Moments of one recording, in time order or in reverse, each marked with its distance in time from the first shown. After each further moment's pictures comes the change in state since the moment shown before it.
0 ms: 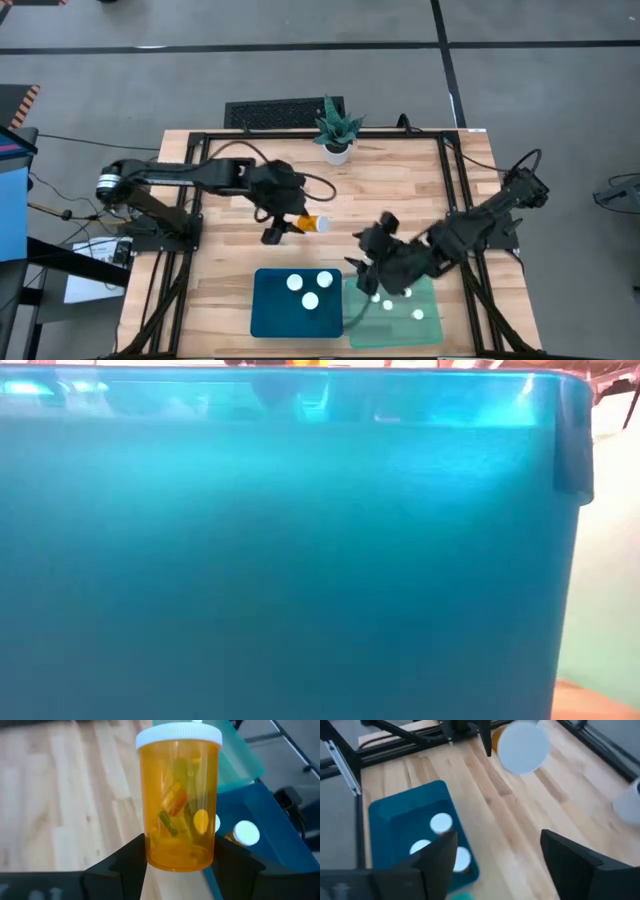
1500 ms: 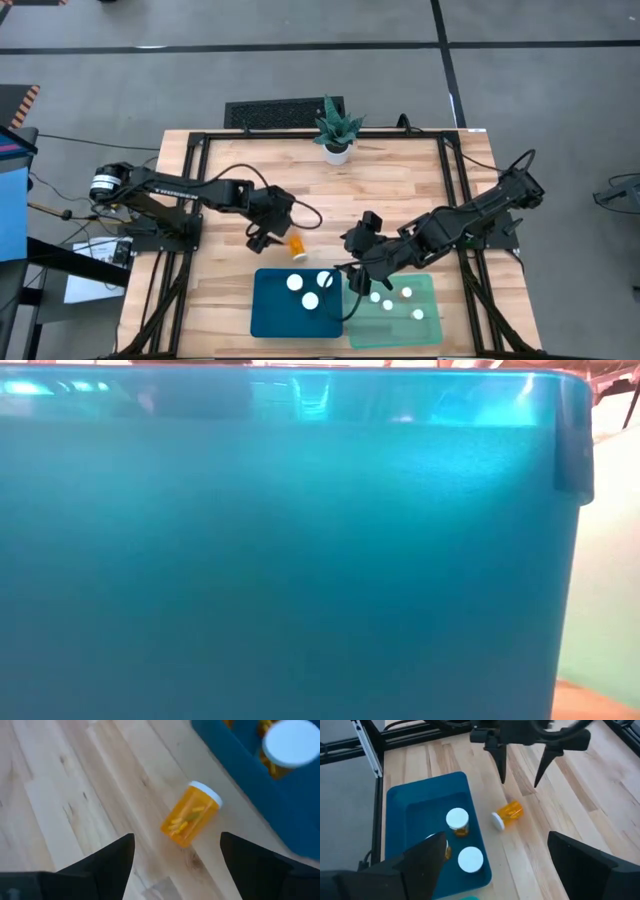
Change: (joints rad) left arm -0.004 -0.069 -0.460 0.211 -0.115 0.340; right arm -0.099 0.031 0.000 0.115 -0.225 -0.188
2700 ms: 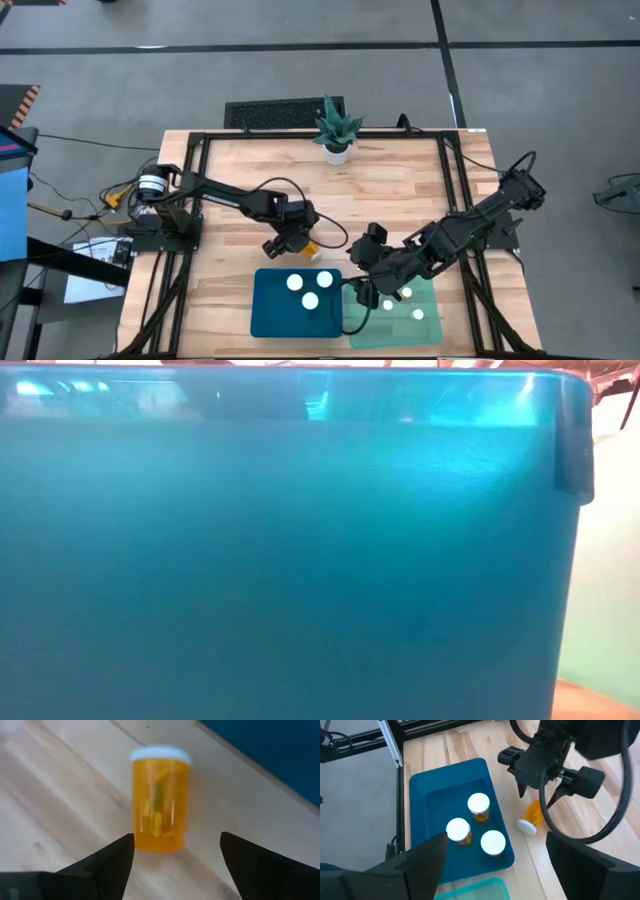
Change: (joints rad) left arm -0.029 0.369 0.177 0.007 0.020 0.304; right arm 0.062 0.000 0.000 -0.023 -0.031 0.086
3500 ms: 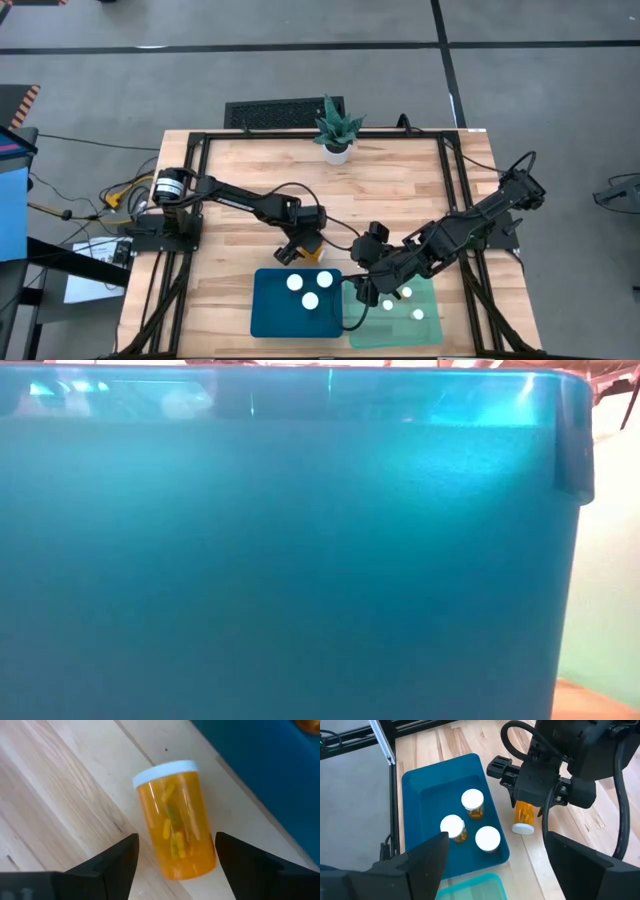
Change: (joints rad) left arm -0.032 0.130 0.140 -0.036 0.033 -0.221; right arm 0.000 0.000 0.000 -0.032 0.002 0.027
